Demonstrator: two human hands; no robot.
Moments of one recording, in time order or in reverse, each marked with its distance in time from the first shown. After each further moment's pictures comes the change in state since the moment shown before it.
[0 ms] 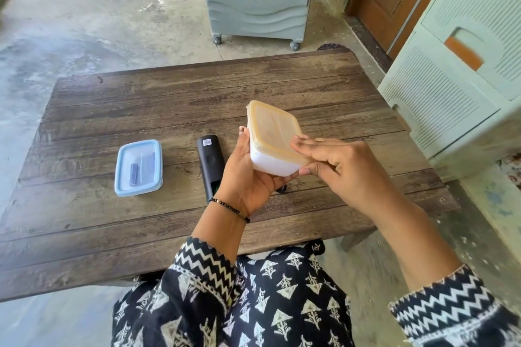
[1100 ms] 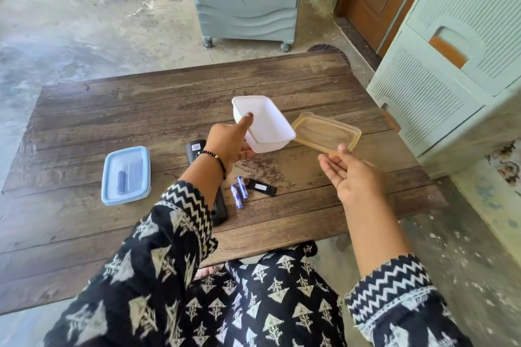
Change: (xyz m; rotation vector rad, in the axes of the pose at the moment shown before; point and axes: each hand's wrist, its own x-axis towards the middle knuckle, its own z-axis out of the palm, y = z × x) left_hand 0.045 0.041 0.003 0.686 0.414 0.149; right_hand -0.003 0.042 0.020 1.293 0.852 1.169
